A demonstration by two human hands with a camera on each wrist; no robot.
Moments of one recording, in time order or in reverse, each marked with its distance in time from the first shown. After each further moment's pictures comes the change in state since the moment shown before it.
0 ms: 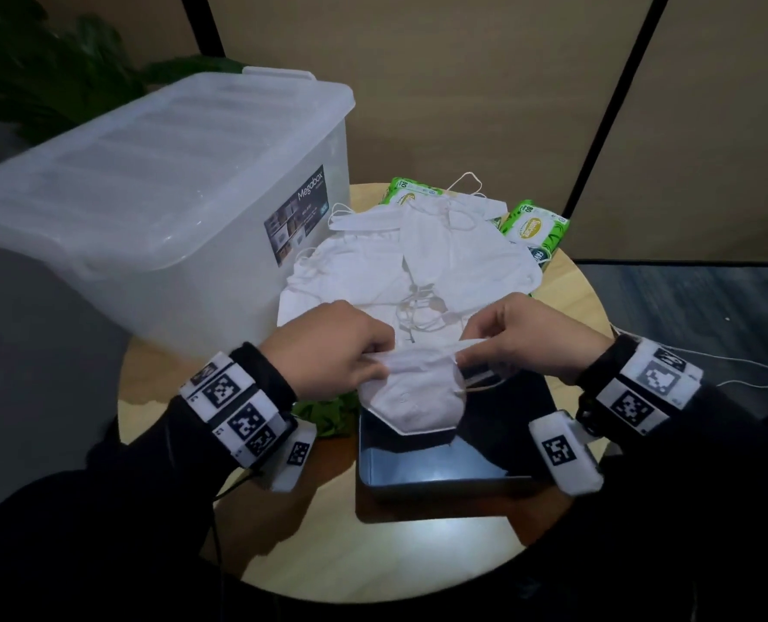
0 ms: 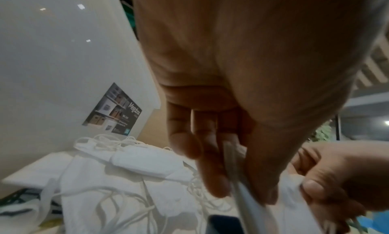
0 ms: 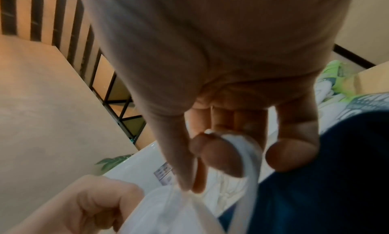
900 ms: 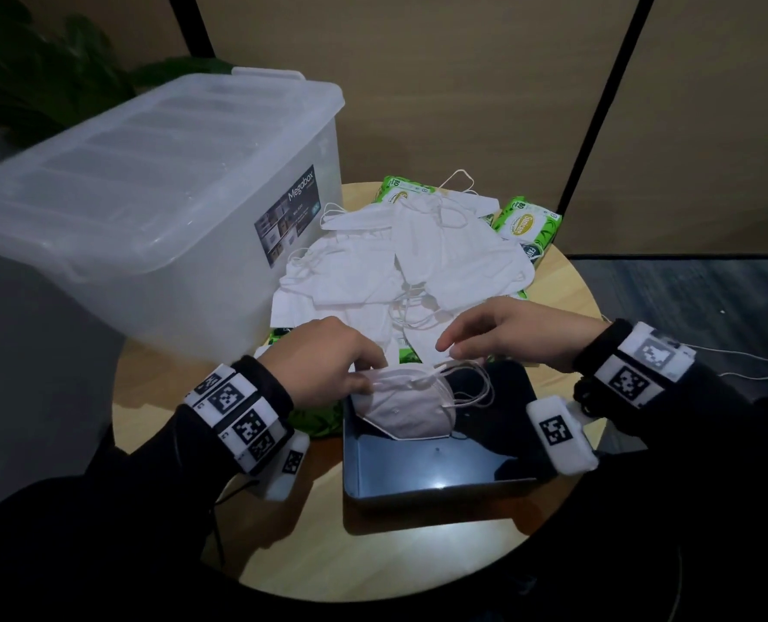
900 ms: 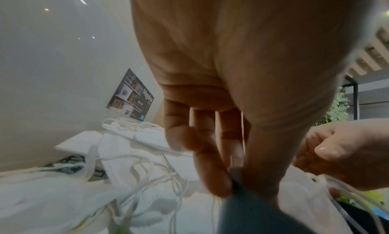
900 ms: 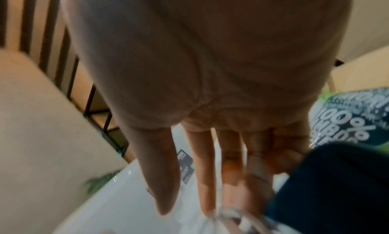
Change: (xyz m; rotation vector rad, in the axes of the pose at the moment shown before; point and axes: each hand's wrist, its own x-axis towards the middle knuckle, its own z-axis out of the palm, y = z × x) left_hand 0.003 -0.004 0.019 -0.003 -0.106 -0.099; right_hand 0.009 0.008 -0.007 0.050 -0.174 0.017
